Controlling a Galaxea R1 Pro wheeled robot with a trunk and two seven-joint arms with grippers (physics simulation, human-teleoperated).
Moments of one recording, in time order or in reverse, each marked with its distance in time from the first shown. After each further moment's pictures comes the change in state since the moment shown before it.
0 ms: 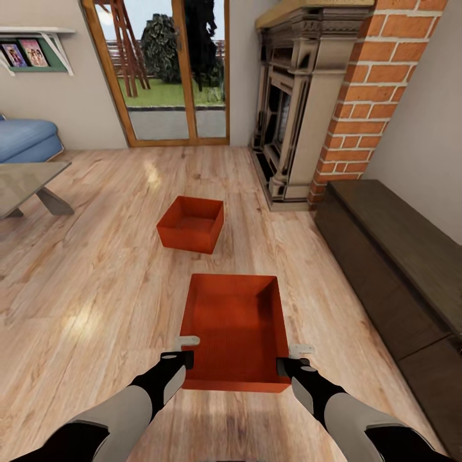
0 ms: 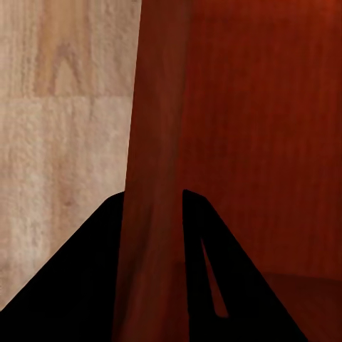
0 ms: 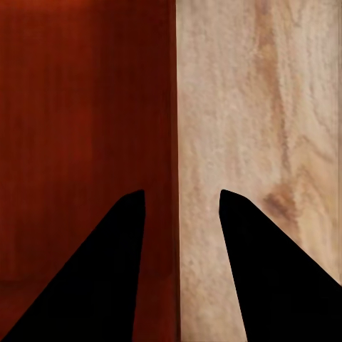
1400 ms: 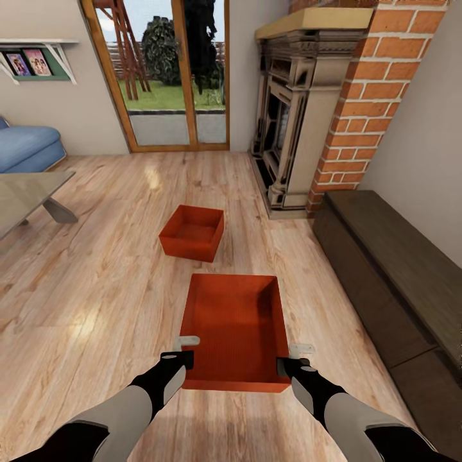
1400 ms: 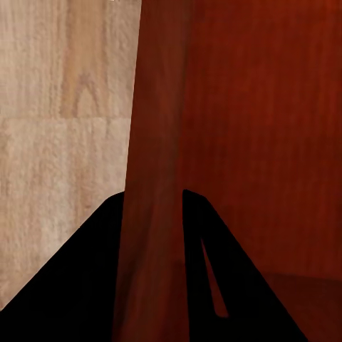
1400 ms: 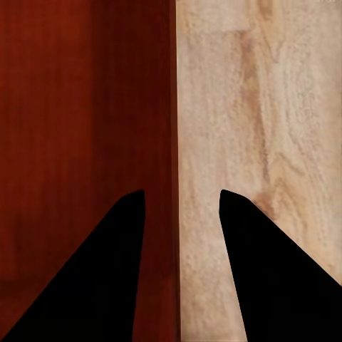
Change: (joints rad) left arm 0.000 0.000 0.000 0.000 -0.001 -0.001 0.000; right arm 0.000 0.000 0.000 0.000 0.000 -0.001 0.000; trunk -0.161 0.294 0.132
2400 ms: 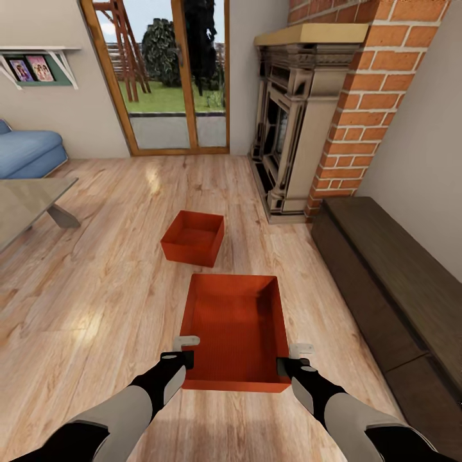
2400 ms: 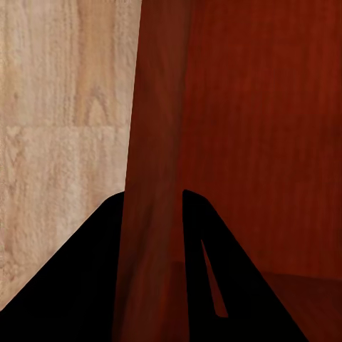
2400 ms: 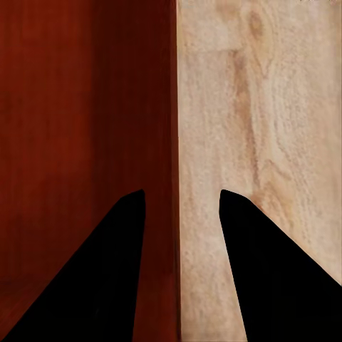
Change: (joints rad) left arm 0.000 0.000 -0.001 0.000 0.001 -0.001 0.000; right arm 0.000 0.000 0.000 0.000 0.000 0.000 0.000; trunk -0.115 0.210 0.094
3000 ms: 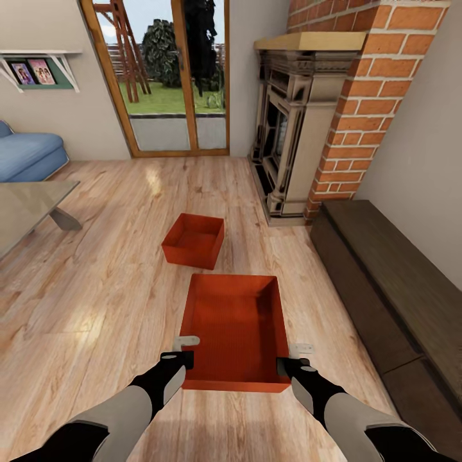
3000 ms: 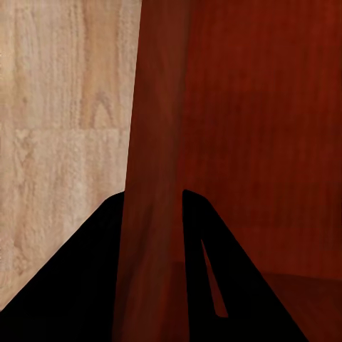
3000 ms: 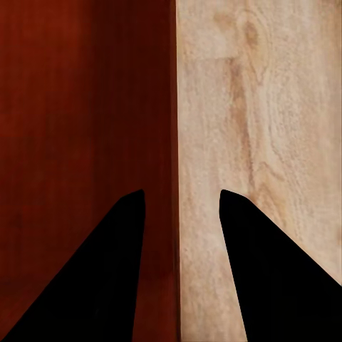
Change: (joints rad) left arm 0.000 0.000 0.000 0.000 0.001 0.001 0.000; right arm 0.000 0.000 0.000 0.000 0.001 0.002 -0.001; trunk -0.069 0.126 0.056
